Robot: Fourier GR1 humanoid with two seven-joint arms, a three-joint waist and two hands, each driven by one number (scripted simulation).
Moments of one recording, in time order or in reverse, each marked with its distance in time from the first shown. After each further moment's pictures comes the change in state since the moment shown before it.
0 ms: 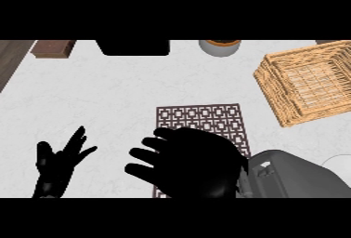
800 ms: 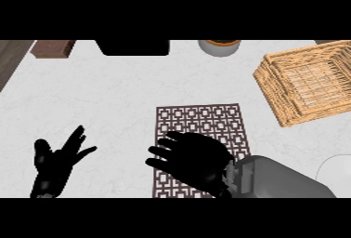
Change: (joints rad) left arm -0.006 -0.012 0.036 0.004 -0.015 -0.039 0.024; right arm 0.177 -0.026 0.140 0.158 0.416 -0.157 -0.341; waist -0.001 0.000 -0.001
